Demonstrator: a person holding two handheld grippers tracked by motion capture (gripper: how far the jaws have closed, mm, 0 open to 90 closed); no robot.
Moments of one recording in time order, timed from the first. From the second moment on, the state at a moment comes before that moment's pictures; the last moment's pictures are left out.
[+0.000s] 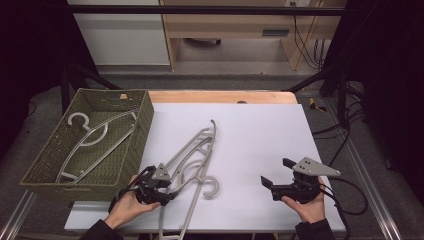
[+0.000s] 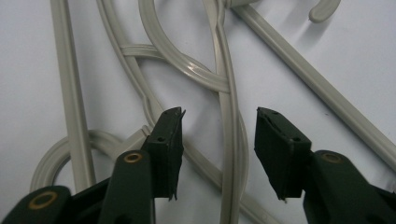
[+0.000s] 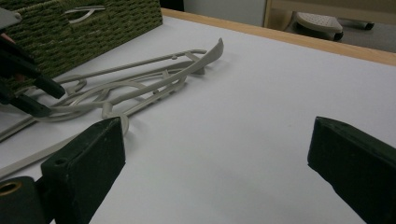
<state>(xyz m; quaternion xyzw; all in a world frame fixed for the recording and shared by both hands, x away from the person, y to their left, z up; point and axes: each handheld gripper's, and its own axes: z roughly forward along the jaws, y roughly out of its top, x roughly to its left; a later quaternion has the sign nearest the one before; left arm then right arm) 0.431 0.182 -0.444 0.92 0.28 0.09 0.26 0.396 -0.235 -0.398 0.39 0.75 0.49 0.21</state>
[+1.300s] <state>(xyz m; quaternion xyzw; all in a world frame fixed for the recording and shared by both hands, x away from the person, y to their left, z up) 0.421 0.162 -0.431 0.93 0.25 0.08 0.25 0.397 -0.234 -0.399 0.39 0.75 0.49 0.21</state>
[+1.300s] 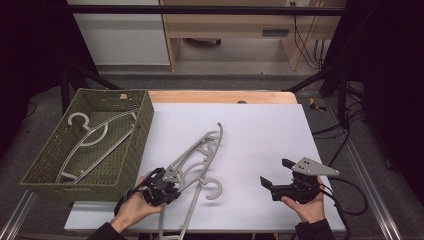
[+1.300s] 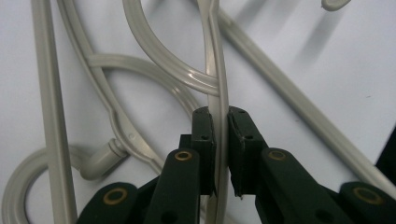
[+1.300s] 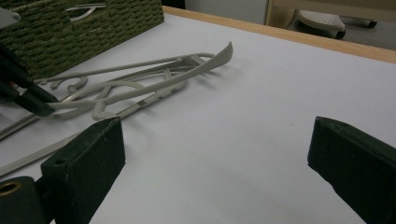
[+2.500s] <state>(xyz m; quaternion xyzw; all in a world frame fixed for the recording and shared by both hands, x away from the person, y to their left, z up) 0.396 0.188 -0.334 0.90 0.22 0.14 0.35 0.395 -0.239 -0.394 0.40 0.74 0.50 0.22</state>
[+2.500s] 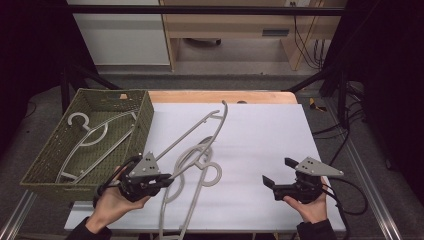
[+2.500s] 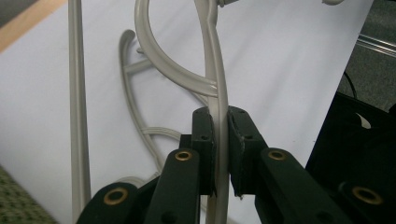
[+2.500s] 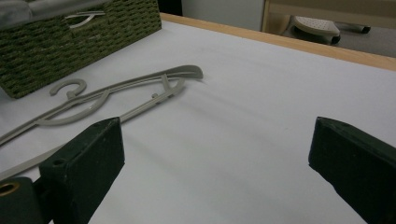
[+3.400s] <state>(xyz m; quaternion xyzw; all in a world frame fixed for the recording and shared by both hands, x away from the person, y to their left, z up) 0.438 0.285 -0.289 0.89 0.26 0.16 0.34 0.395 -0.240 -0.394 0.40 0.74 0.50 0.22</state>
